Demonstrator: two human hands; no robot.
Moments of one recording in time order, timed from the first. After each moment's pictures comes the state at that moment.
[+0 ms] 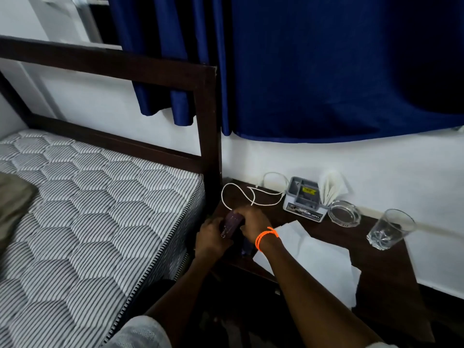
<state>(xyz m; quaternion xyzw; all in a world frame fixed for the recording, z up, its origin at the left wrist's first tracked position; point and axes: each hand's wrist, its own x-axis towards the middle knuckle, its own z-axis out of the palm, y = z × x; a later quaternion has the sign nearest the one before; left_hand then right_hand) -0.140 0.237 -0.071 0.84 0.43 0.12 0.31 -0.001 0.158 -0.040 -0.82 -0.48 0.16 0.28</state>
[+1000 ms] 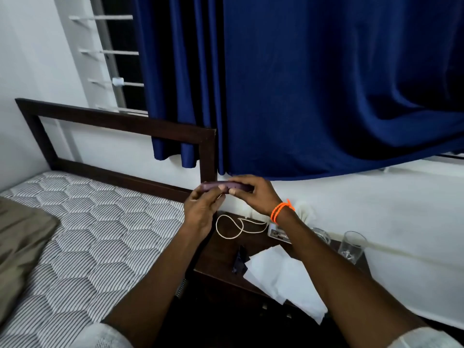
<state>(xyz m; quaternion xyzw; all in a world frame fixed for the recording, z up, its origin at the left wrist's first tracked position) -0.165 0.211 0.146 0.34 0.20 0.40 0.83 -0.012 0.111 0.177 -0.69 -0.57 0.06 0.45</state>
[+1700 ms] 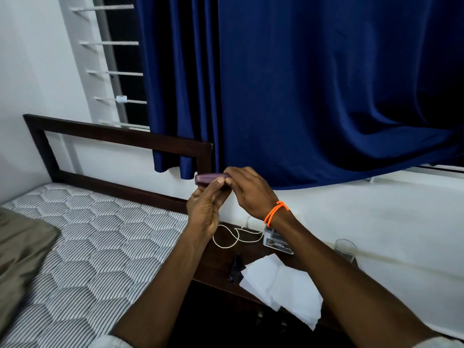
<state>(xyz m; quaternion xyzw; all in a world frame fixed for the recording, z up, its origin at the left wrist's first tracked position) -0.166 0.170 0.201 0.29 0.10 0.44 0.84 -0.044 0.090 0.230 -0.66 -0.65 -0.24 0.30</state>
